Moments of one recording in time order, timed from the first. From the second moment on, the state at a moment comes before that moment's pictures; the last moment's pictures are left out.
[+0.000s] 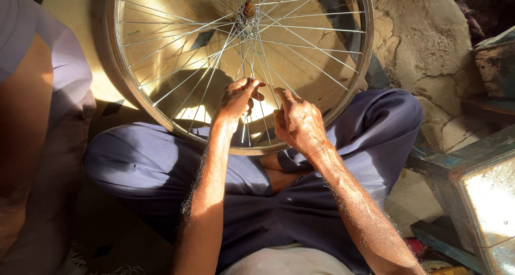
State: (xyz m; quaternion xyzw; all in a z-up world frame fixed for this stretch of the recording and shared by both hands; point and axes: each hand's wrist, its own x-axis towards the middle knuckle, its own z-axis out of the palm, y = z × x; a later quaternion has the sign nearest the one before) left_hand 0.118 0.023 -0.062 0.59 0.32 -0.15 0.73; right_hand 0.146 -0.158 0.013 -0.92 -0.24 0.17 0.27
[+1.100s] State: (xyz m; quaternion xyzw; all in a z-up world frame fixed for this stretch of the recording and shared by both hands) left_hand 0.113 0.015 -0.071 0.44 0.26 -0.12 0.85; right_hand 0.174 -0.180 -0.016 -0.78 -0.08 0.34 0.52
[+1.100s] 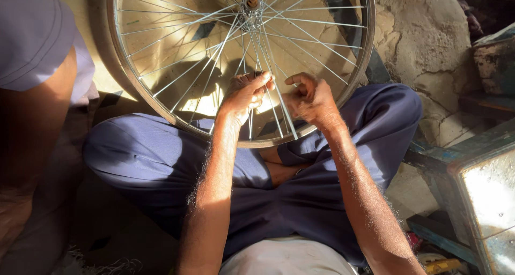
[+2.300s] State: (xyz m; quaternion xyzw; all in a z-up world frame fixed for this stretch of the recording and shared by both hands) left_hand 0.124 0.001 -0.111 0.61 0.27 -0.03 0.74; right_hand 0.230 -0.222 -0.046 -0.82 -0.35 0.22 0.40
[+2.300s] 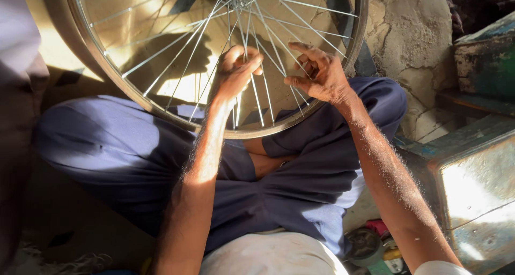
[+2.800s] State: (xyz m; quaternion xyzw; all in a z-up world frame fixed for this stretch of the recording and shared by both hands) left_hand 0.149 -0.067 -0.236 0.61 0.33 0.06 0.72; right_hand 0.248 -0.204 -0.039 -0.81 -0.29 0.43 0.28
